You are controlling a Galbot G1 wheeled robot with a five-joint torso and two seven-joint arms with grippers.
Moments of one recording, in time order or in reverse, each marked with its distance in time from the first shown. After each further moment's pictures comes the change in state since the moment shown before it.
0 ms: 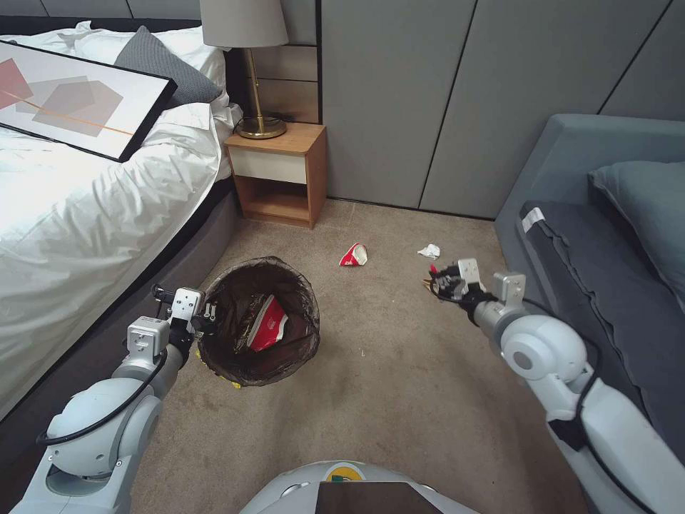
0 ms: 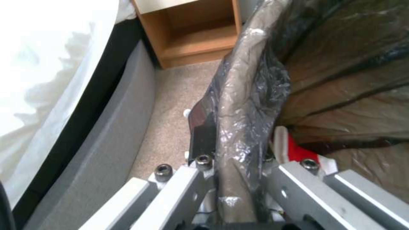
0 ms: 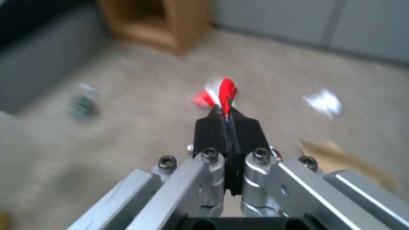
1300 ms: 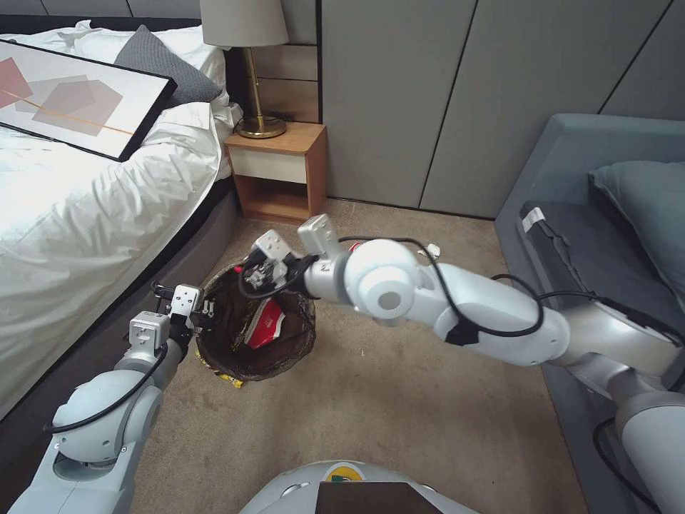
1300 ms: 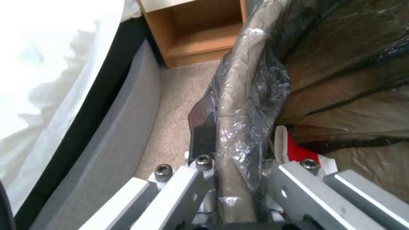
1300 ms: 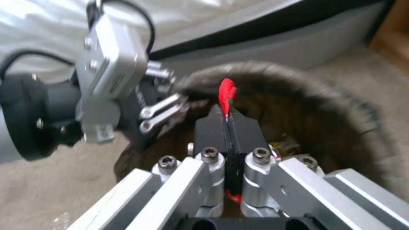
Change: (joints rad) left arm -0.047 -0.001 -0.007 0.054 0.024 0.000 0.025; right arm 1.111 0.222 -1.145 -0.176 0.607 0.031 0.226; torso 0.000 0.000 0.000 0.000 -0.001
